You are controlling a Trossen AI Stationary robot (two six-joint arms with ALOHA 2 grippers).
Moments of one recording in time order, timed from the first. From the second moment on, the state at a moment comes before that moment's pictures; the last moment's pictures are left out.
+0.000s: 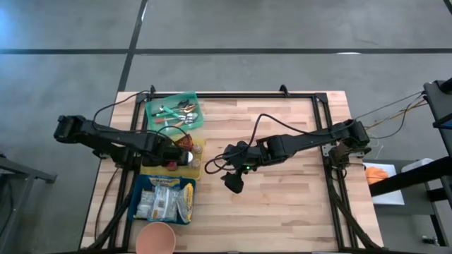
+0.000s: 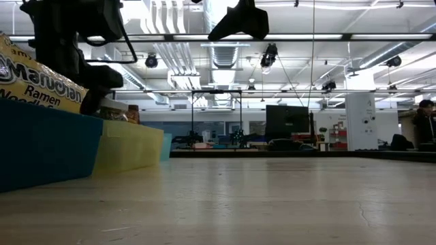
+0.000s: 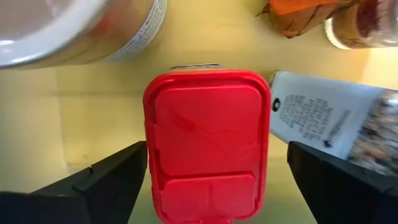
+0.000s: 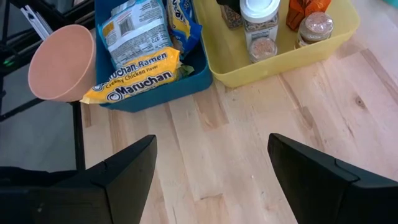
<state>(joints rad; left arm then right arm) -0.10 1.25 0.72 -0.96 -0.06 -1.67 0.20 1.79 1.60 -0.64 0.05 0.60</state>
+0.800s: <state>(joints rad) -0.13 1.04 1.12 -1.08 -0.27 -1.29 0.20 1.73 1.61 -0.64 0.04 0.53</state>
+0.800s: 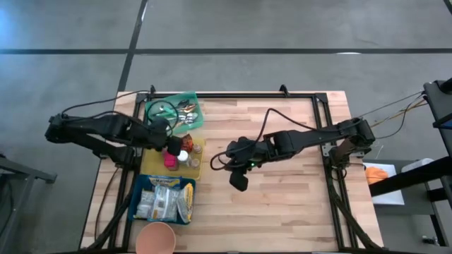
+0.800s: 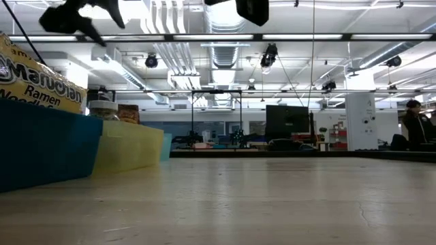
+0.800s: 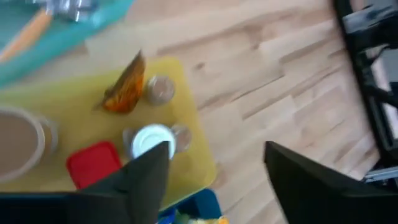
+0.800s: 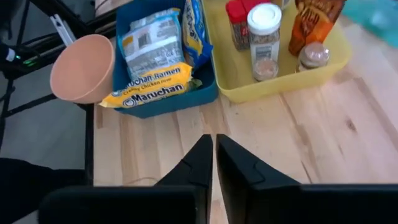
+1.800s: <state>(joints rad) -0.46 0.98 1.17 -0.82 -0.63 -0.67 0.24 1.38 1.39 -0.35 0.23 0.35</state>
